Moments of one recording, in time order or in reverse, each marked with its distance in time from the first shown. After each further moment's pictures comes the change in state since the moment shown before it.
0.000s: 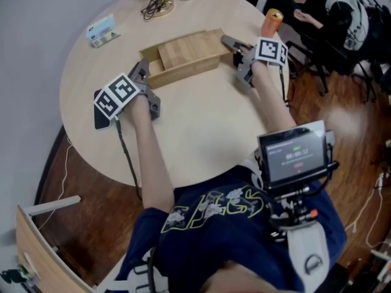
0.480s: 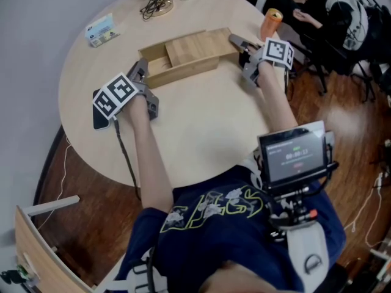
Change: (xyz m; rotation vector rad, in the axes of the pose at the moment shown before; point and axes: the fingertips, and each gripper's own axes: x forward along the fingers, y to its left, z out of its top) left arm 0.001 0.000 0.000 0.010 0.004 -0.013; right arm -0.021 -0.012 0.011 0.044 -0.035 -0.033
